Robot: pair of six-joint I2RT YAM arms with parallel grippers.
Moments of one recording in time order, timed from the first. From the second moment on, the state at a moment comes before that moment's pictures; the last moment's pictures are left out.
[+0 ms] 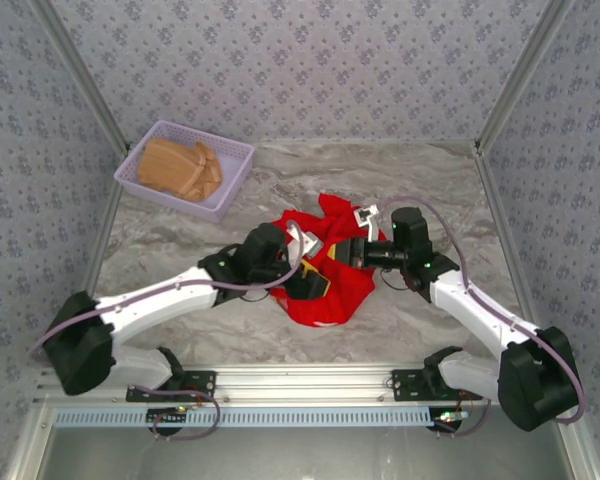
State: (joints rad) left arm -0.92 1.36 0.89 -0.19 0.33 -0.32; right arm 0.41 1.14 0.67 -0.03 -0.80 0.64
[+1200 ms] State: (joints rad) left arm -0.66 1.38 0.95 -0.07 0.76 -0.48; right arm 0.55 0.95 0.94 -0.75 -0.06 0.16
